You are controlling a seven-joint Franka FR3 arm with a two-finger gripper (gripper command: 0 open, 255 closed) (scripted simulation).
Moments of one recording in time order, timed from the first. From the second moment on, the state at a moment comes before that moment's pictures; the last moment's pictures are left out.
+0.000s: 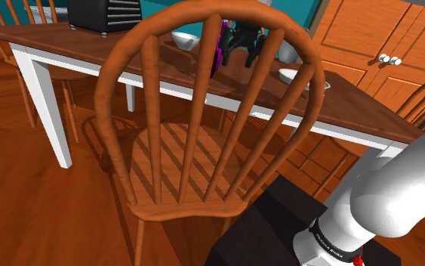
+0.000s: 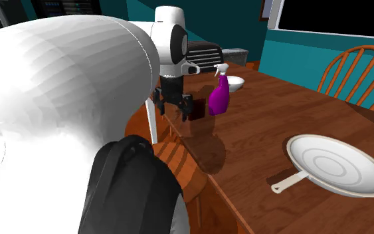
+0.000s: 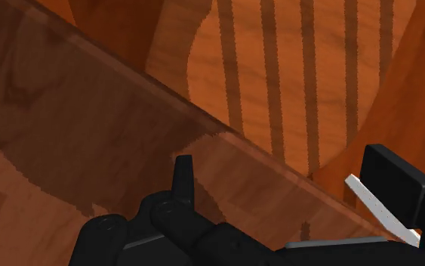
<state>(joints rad) -0.05 -0.22 0.07 -1.82 0.03 1.62 0.33</state>
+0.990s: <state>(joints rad) -0.09 0.25 0.04 -1.22 0.03 1.47 0.54</state>
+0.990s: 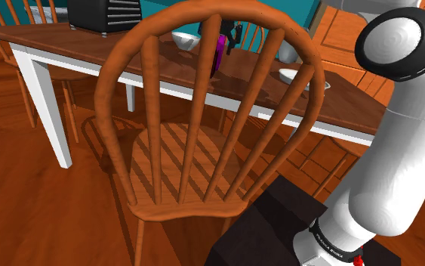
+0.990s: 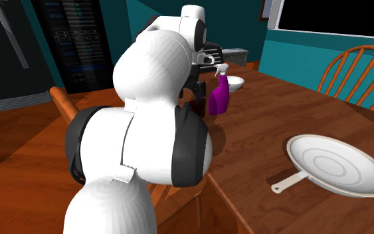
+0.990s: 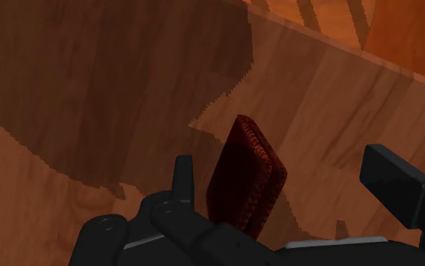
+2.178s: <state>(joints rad) -0.09 0.25 0.04 -1.23 0.03 1.48 0.54</state>
